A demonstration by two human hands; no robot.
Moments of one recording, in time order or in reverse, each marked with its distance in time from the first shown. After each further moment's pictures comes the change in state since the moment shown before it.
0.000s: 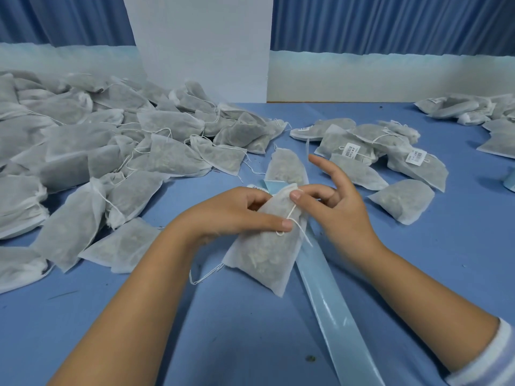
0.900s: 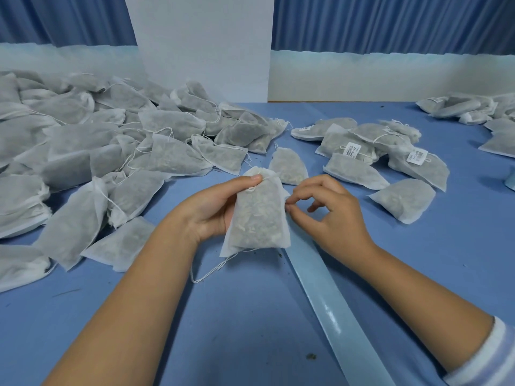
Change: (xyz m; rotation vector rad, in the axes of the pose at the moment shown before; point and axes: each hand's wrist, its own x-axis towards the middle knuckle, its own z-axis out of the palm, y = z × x) left_hand 0.010 -0.017 -0.014 -0.816 0.064 -0.089; right_hand -0.001 0.014 -0.005 -0.563 -0.028 -0.371
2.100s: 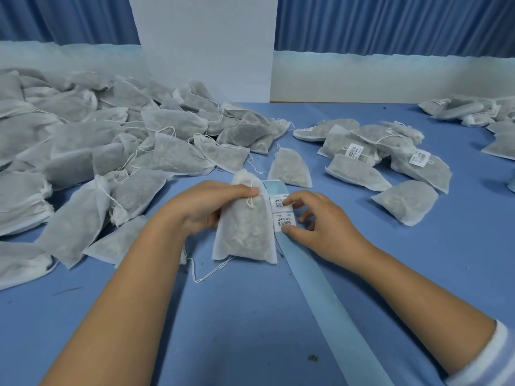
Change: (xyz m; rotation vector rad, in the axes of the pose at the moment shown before) left_hand -0.005 0.009 -0.008 0.390 0.314 -0.032; right_hand 0.001 0.013 0.004 -0.196 -0.365 0.278
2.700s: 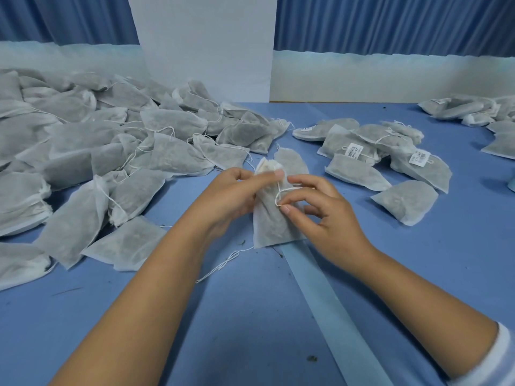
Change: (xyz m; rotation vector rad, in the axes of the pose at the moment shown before) left_hand -0.011 0.010 0.041 -0.053 0.138 0.206; right_hand -0.009 -0.020 -0.003 0.307 0.216 -0.237
